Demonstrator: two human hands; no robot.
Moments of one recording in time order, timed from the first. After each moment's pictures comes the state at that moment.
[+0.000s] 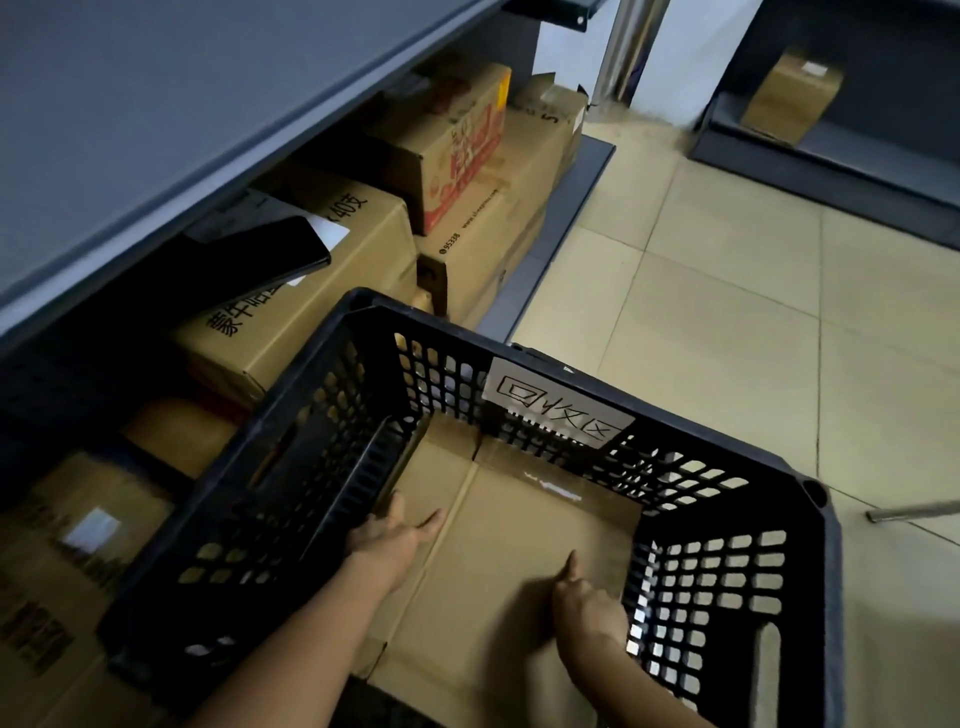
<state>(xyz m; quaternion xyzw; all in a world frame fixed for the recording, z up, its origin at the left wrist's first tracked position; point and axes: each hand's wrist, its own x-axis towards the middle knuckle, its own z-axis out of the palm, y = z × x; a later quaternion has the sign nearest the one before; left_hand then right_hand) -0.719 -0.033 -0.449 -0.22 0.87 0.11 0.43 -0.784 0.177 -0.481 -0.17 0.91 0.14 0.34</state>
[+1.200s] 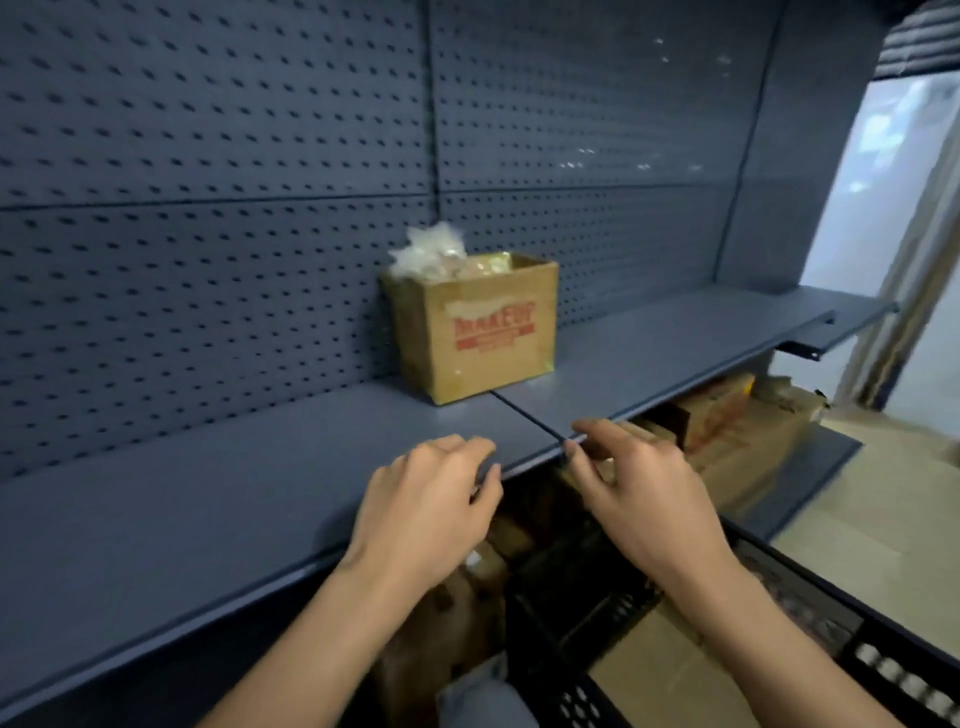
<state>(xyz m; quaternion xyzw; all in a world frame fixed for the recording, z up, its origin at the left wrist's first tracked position) -0.415 -0.013 -0.091 -0.39 0.89 -0.02 -0.24 -0.591 0.063 -0.102 -0.55 0.75 -0.34 -0.12</state>
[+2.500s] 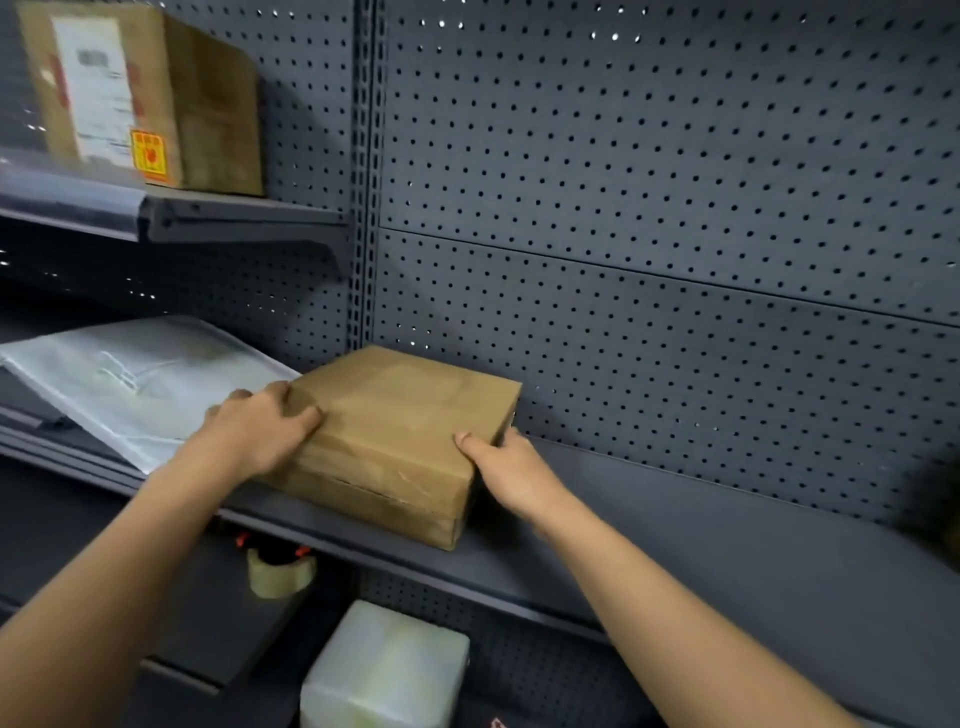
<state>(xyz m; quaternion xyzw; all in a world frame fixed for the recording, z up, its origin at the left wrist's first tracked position) 0.193 0.007 -0.079 -0.86 0.42 0.06 -0.27 -0.062 -0.088 -0.082 -0.72 0.50 -0.25 0.41</state>
